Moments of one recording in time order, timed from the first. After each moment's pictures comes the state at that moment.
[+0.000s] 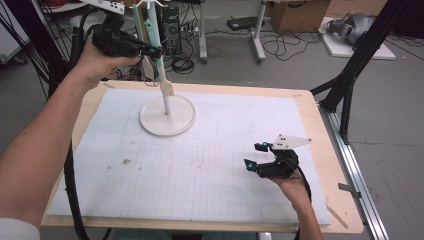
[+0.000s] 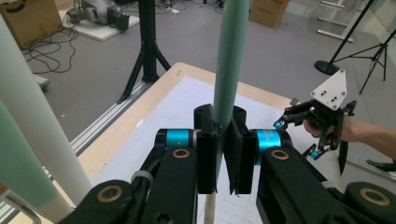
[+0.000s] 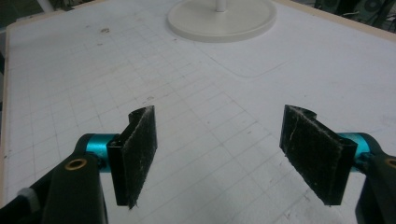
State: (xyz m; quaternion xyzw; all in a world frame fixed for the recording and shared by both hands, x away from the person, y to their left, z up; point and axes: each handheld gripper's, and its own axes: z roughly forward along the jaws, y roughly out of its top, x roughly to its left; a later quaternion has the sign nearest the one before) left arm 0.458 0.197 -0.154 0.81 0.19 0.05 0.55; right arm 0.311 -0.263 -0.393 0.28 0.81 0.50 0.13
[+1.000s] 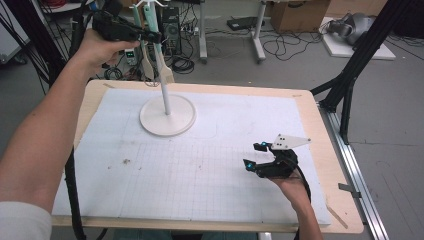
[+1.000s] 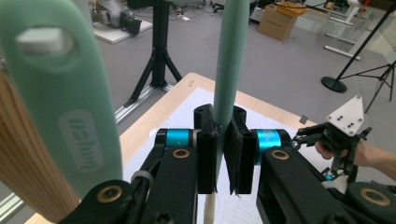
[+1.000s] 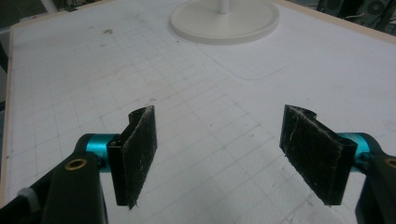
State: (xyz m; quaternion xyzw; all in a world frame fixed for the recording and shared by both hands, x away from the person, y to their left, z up) left arm 0.487 0.203 -0.141 0.80 0.22 0.05 0.56; right arm 0.311 -0.261 -0.393 0.27 0.81 0.50 0.12
